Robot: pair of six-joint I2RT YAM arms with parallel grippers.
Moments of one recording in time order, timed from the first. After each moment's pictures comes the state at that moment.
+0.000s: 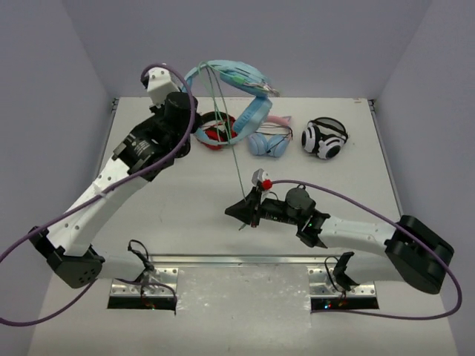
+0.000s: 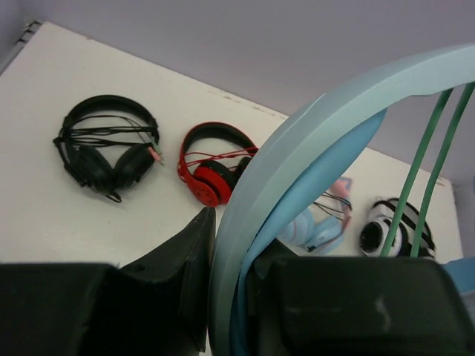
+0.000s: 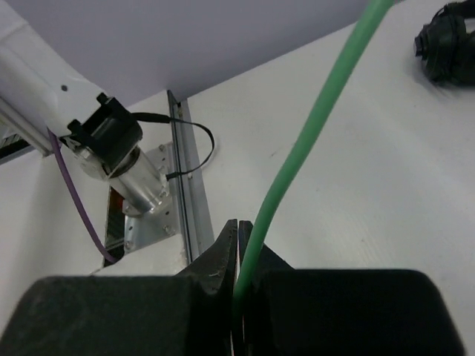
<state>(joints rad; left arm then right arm) -0.74 1.28 1.61 -0.67 -0.86 -0.62 0.88 1.31 0.38 0.91 -0.43 0.33</state>
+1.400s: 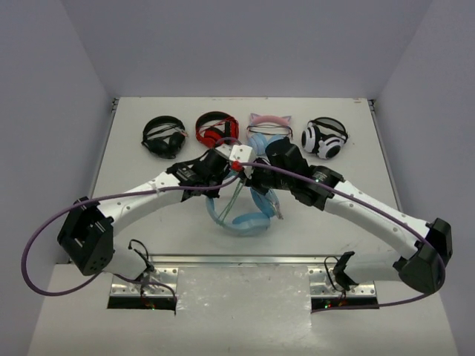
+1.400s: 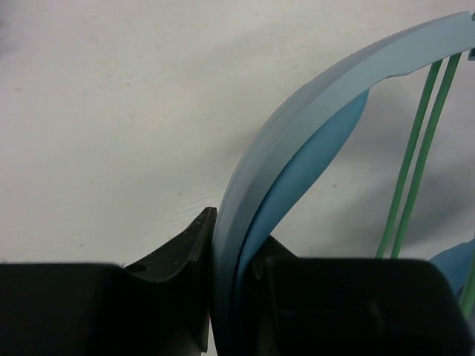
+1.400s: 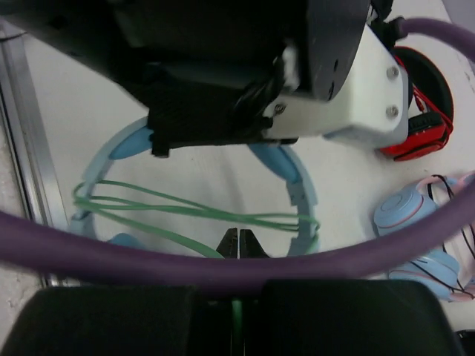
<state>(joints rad) -0.67 1.43 1.04 -0.58 -0.31 -0.27 0.84 1.25 1.09 -0.35 -0.19 -0.39</state>
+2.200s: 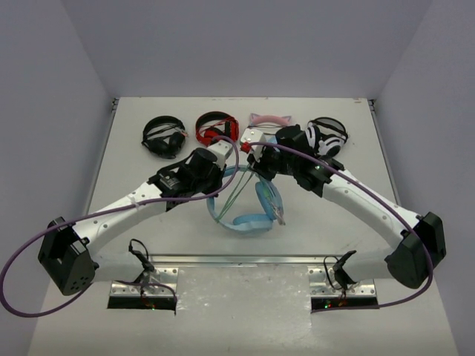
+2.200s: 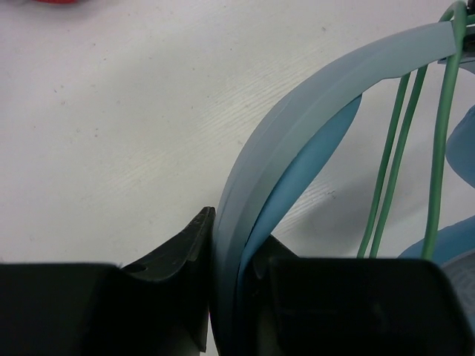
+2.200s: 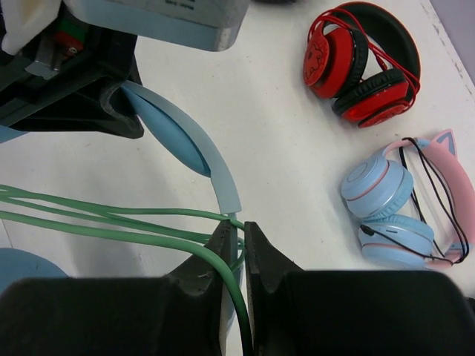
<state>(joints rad) -0.71 1.24 0.95 -0.45 -0.13 -0.19 0.66 1.34 1.09 -0.30 -0.25 -0.43</state>
